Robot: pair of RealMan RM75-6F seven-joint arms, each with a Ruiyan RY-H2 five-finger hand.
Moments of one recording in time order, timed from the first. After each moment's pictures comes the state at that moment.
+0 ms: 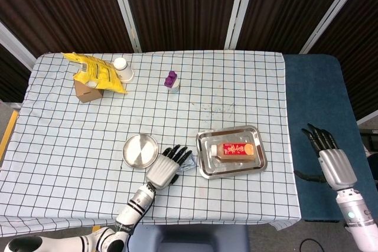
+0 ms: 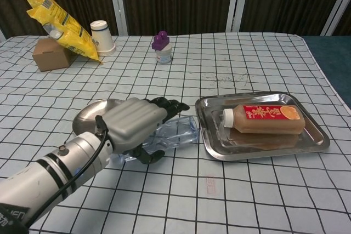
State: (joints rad) left arm -0.59 -1.96 -0.19 -1.30 1.40 0.99 0.66; right arm 0.24 -1.14 -0.02 -1.50 -1.51 1.42 0.23
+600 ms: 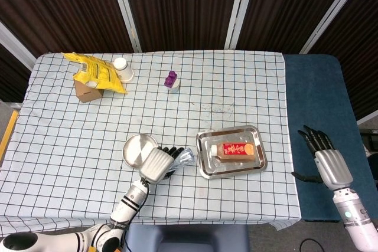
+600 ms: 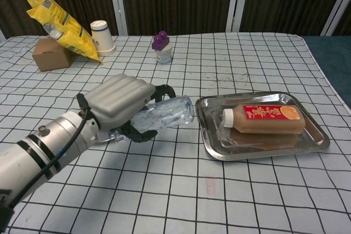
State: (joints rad) left arm -0.62 -1.88 -0.17 -1.34 1.46 1.10 0.60; right arm 0.23 -1.15 0.00 -1.51 -1.52 1.38 0.20
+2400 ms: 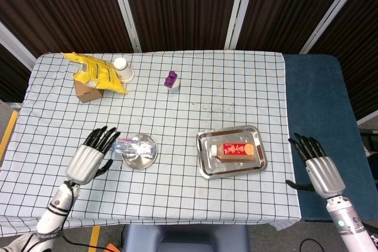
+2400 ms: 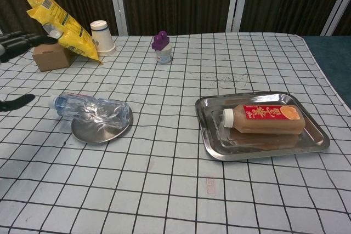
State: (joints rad) left arm -0.41 -1.44 0.02 -1.38 1.63 1.48 0.20; right arm 0.19 -1.17 -0.01 -1.56 -1.60 1.40 0.06
